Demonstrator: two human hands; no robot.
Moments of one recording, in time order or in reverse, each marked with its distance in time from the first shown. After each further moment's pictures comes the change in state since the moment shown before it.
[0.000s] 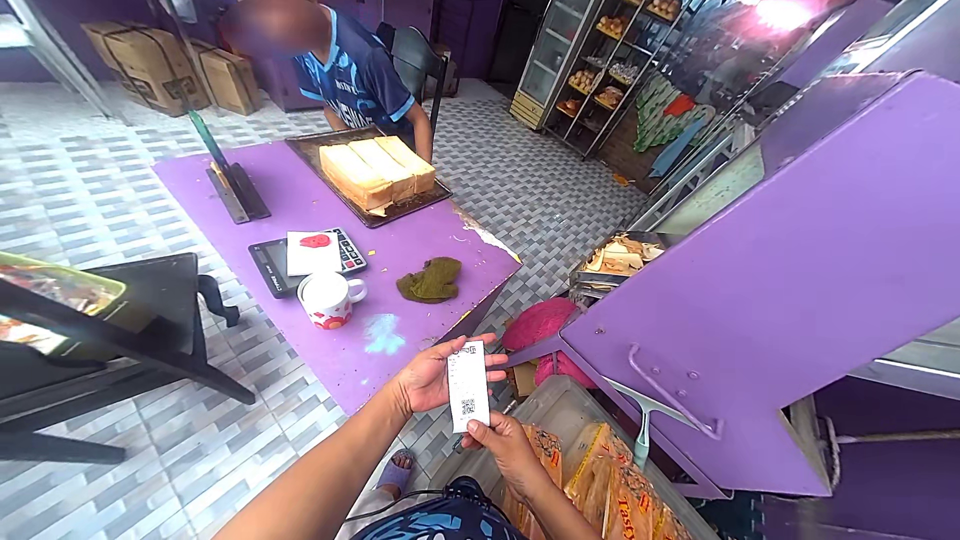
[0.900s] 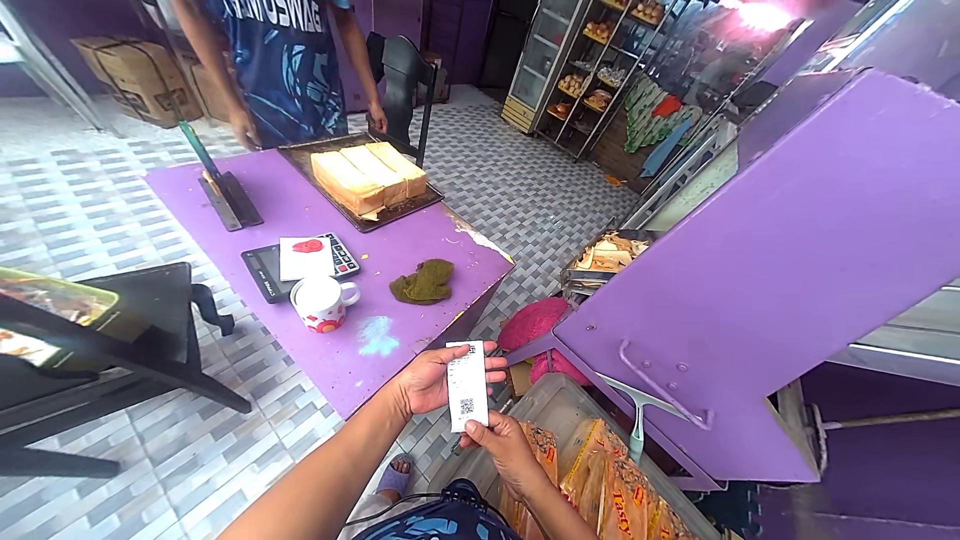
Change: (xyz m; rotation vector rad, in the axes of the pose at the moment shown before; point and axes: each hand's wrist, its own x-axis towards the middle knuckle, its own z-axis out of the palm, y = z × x) left_hand 0.003 -0.005 0.016 -0.032 0.054 -0.049; right_hand -0.009 -0.002 -0.002 0.009 0.020 -0.055
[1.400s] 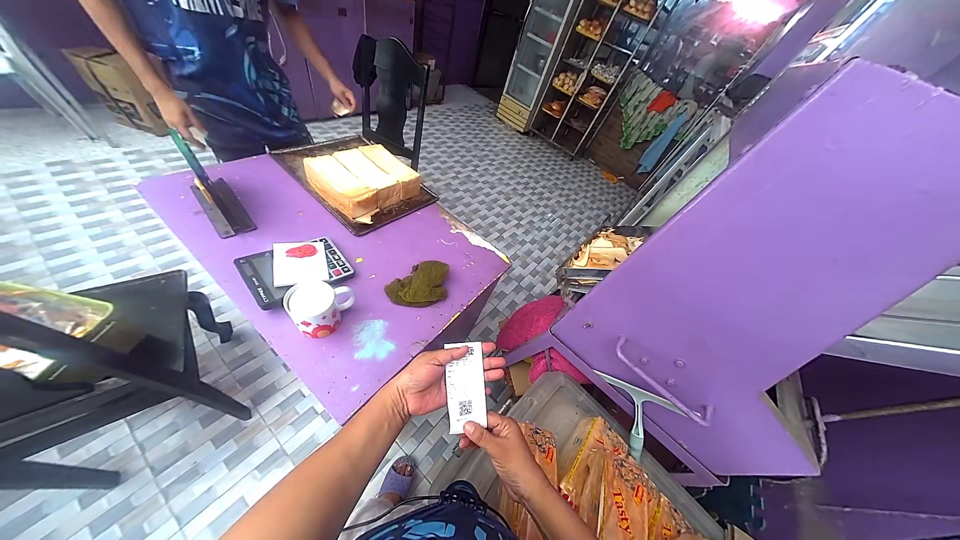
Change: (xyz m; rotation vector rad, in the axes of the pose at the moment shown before) left_hand 0.005 0.000 0.004 0.006 0.001 -0.001; right_hand 0.000 0.004 -0.006 0.031 0.005 -0.022
